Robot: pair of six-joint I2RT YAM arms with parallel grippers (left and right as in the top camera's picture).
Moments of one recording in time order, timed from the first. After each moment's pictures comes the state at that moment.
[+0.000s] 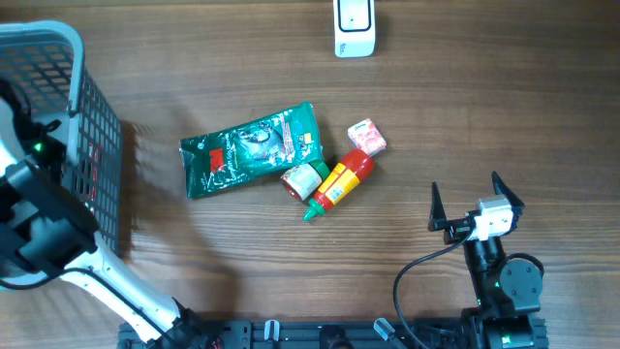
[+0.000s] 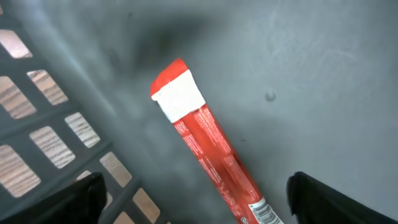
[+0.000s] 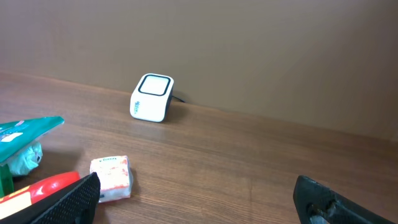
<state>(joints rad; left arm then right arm) 0.63 2.20 1.95 -1.50 -0.08 -1.95 0.09 0.02 0.01 0.00 -0.04 -0.14</state>
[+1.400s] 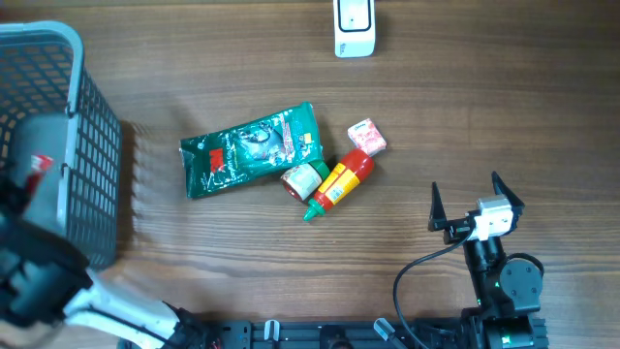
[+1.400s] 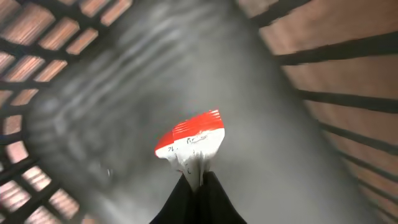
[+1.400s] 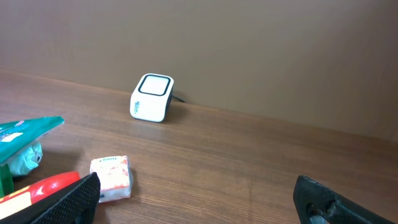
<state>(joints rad) 0.85 1.93 1.78 -1.35 -0.21 -1.66 0.09 0.02 0.01 0.00 -0.04 -0.14</state>
